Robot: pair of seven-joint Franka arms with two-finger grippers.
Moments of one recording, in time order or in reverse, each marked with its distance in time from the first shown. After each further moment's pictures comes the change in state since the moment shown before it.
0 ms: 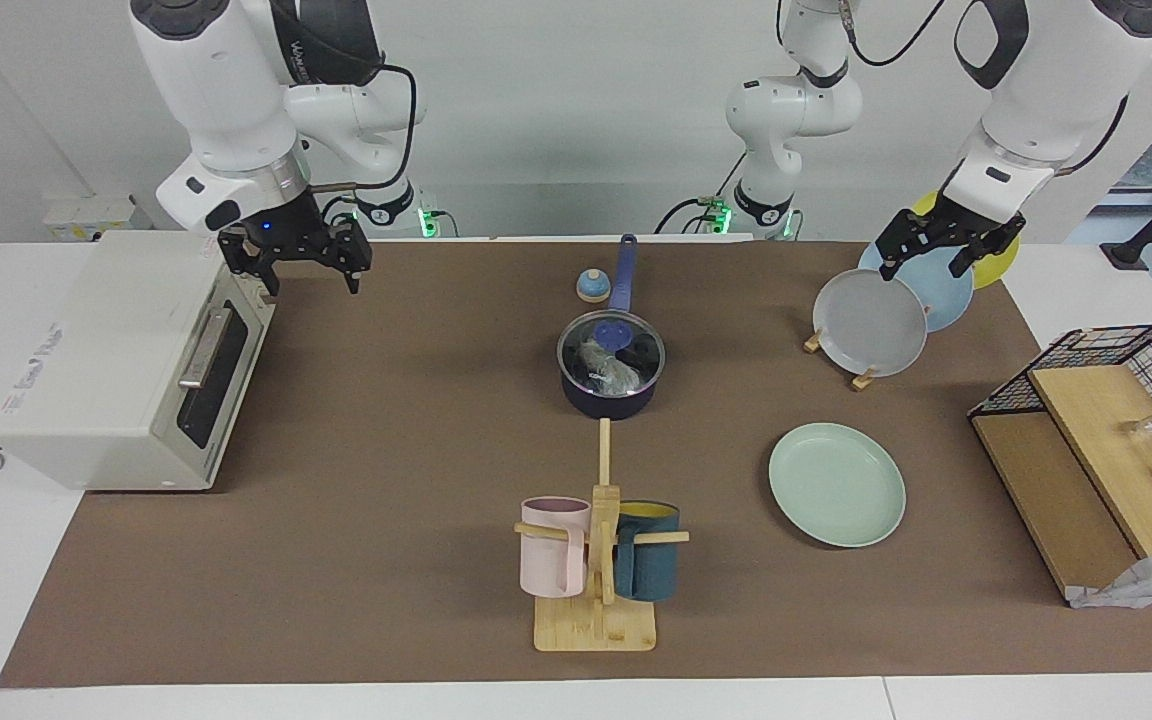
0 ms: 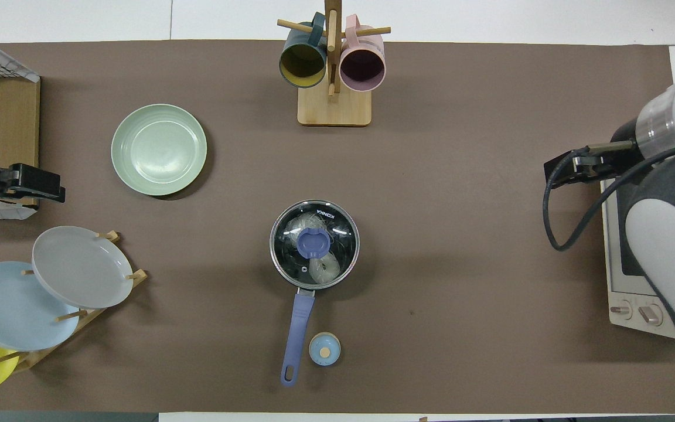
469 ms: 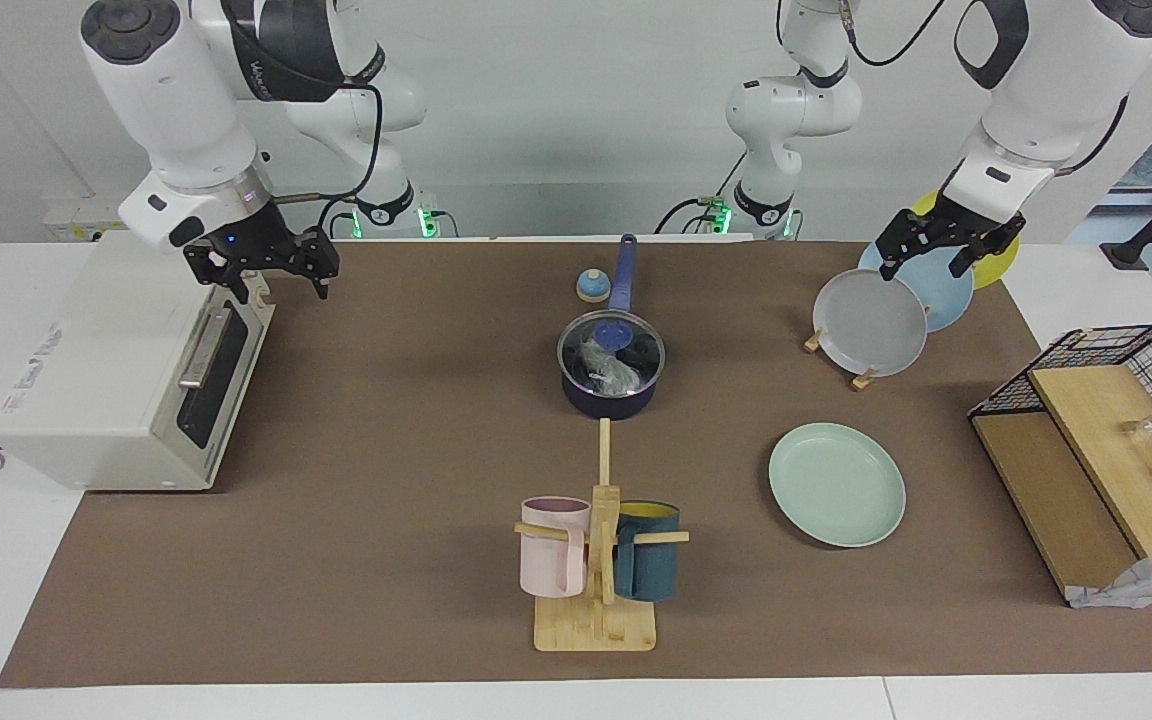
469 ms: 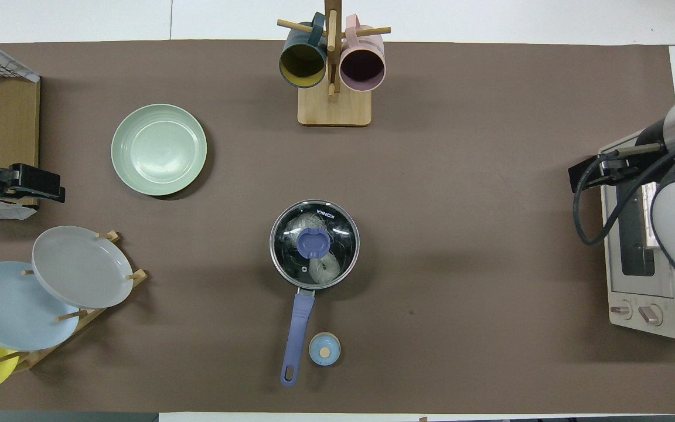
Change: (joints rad) left arm 0.000 0.000 0.000 0.000 0.000 0.000 0.000; right arm -0.017 0.001 -0.043 -0.023 -0.006 -0.001 -0.113
